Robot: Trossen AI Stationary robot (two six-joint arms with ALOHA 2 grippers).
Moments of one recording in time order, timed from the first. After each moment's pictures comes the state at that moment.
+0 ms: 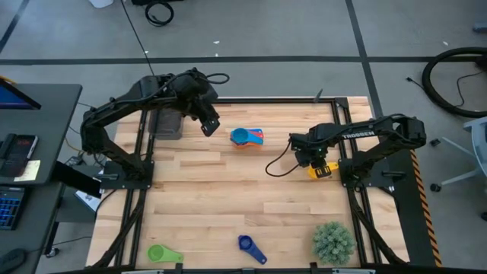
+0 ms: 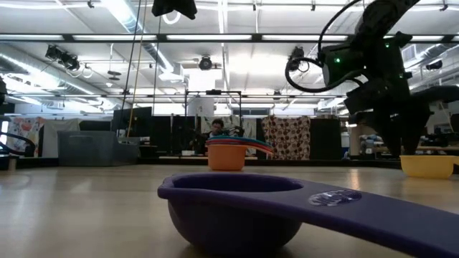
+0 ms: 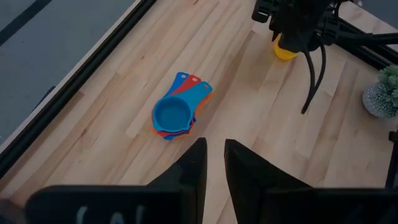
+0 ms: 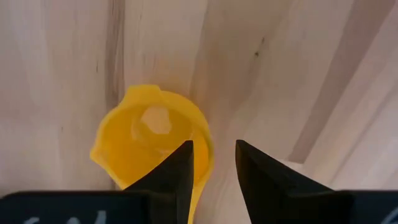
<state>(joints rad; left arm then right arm) 0.30 1.52 1.86 -1.20 -0.01 -0.29 -0.23 1.38 0.73 -1.00 -0.04 -0.42</state>
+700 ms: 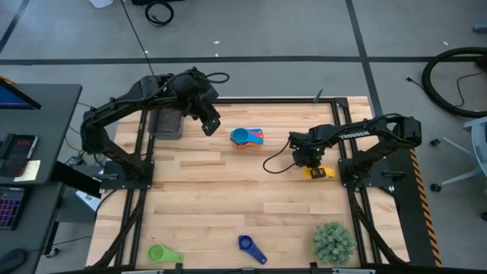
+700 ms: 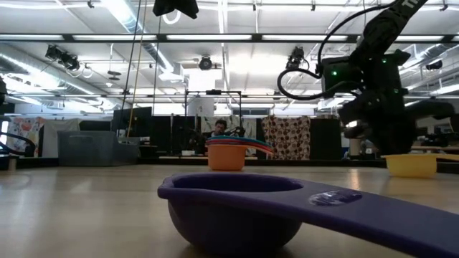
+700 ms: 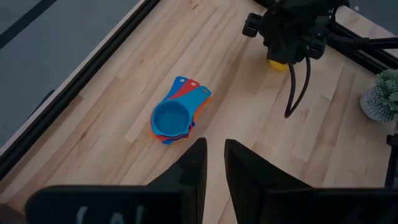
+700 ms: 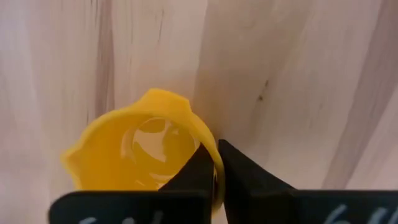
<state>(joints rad) 0.30 1.52 1.86 -1.18 -0.01 -0.29 -0.28 1.42 0.65 -0.79 -0.14 -0.42</state>
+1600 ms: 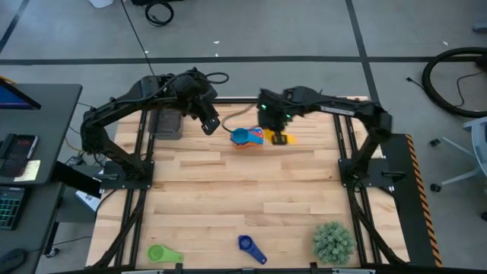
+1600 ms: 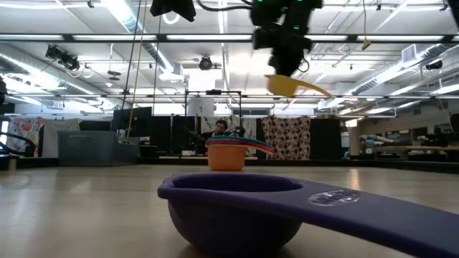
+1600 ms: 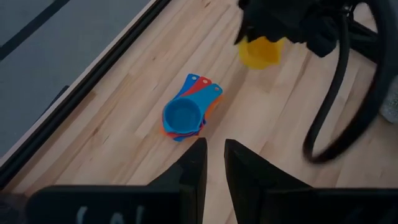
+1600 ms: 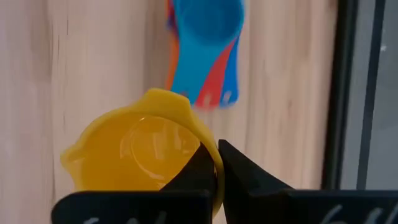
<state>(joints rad) 0.30 1.52 1.86 -1.20 -0.06 -0.29 -0.32 1.75 1.66 -1.14 0.04 -0.37</state>
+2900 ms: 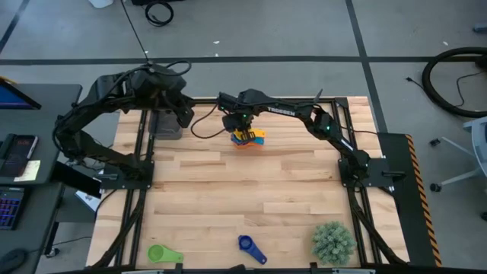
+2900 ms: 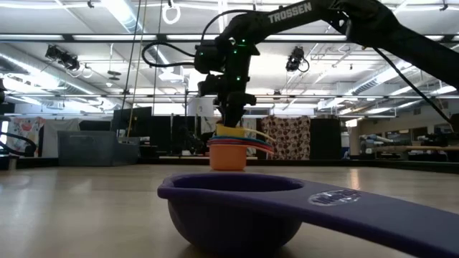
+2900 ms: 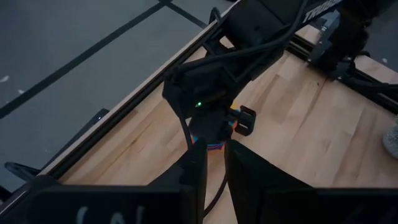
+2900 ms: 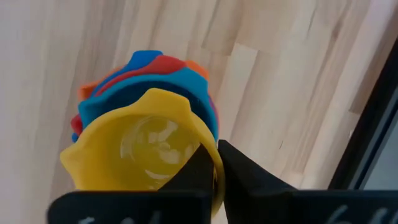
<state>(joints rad) 0.30 1.32 1.86 -1.25 -0.20 -0.32 -0.34 2.39 2.29 -1.23 0.03 -0.65</state>
